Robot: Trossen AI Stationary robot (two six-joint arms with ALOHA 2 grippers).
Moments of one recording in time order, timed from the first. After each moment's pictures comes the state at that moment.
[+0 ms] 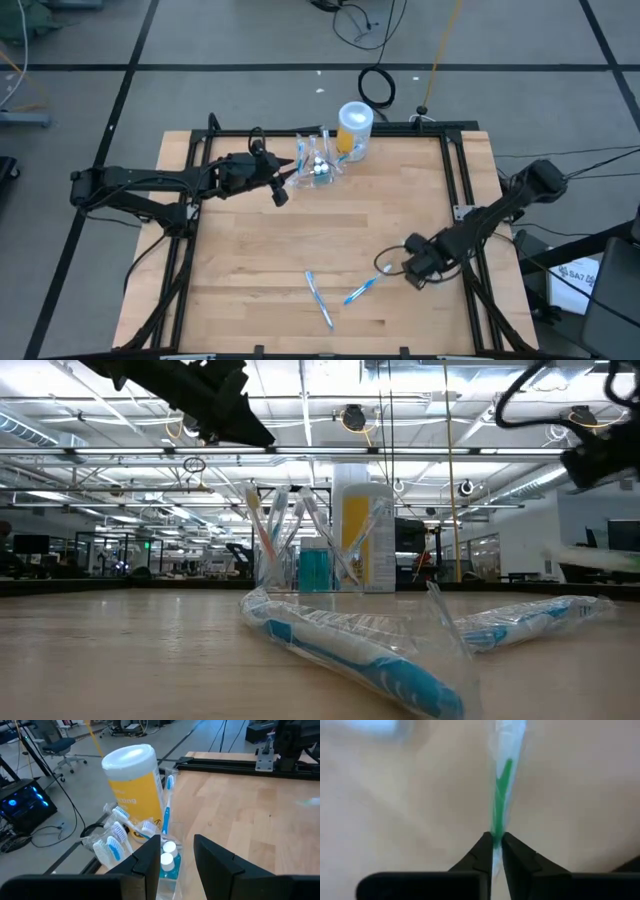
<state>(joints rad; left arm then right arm) 0.16 1.16 0.78 0.06 -0.33 0.06 0.56 1.35 0.76 -1.00 -0.02 1.31</state>
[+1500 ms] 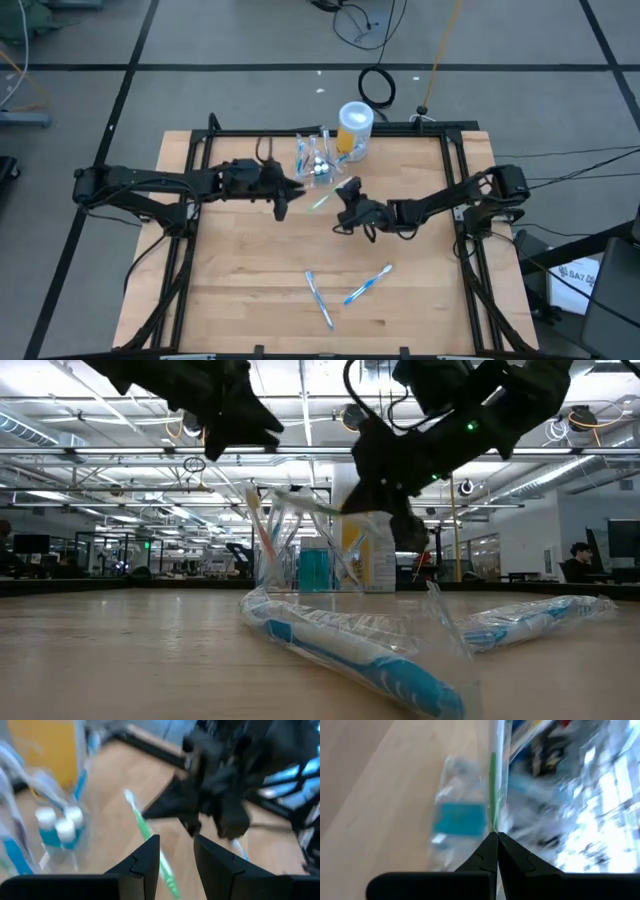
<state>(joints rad) 0.11 1.20 0.78 0.04 -0.04 -0.35 0.07 1.70 0.77 0.50 0.73 -1.13</state>
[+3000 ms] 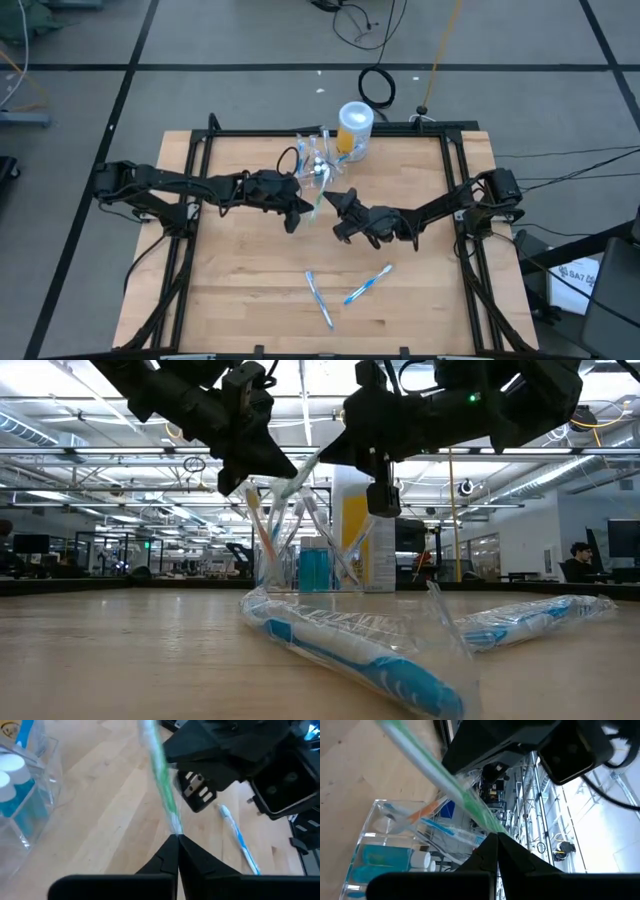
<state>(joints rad) 0.09 1.39 0.78 0.11 0.08 -0.42 0.14 1.76 0.77 0.98 0.73 -1.55</state>
